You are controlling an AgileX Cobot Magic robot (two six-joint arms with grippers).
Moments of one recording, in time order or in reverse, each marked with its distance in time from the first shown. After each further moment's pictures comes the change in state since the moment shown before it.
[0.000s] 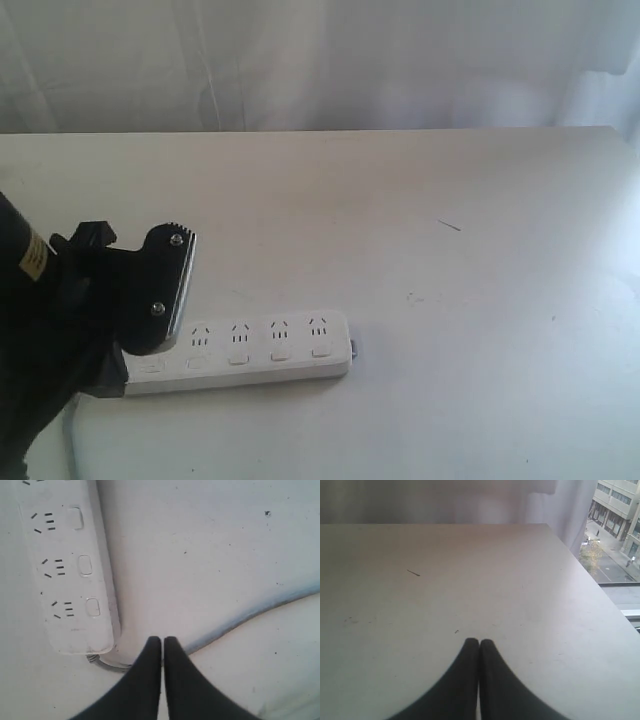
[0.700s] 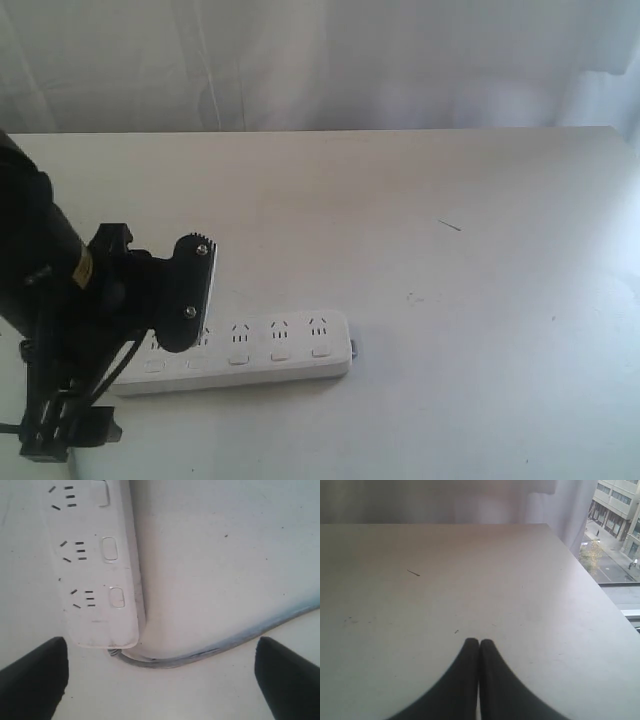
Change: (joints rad) left arm 0.000 0.118 0.000 0.128 -0.078 -0.082; right arm 0.000 0.000 0.000 0.000 0.000 0.000
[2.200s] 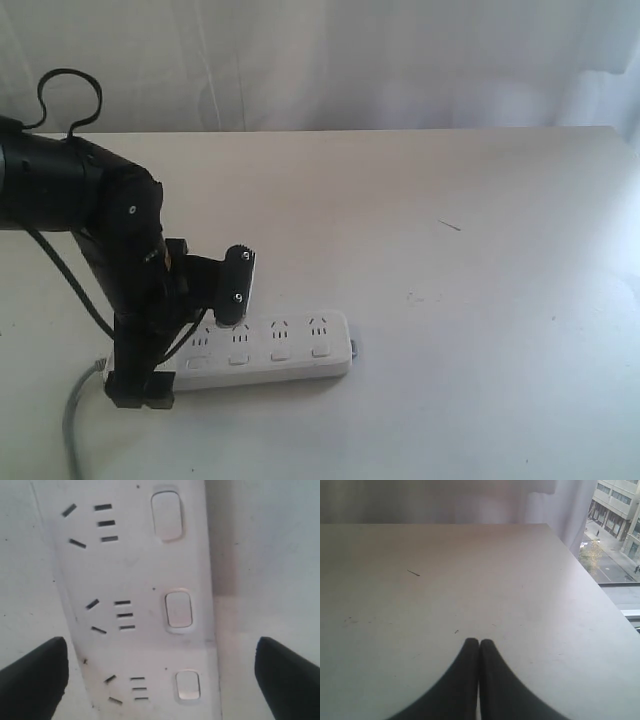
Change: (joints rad) left arm 0.158 0.397 -0.144 -0.098 -0.186 0.232; right arm 0.000 0.000 0.000 0.000 0.000 0.000
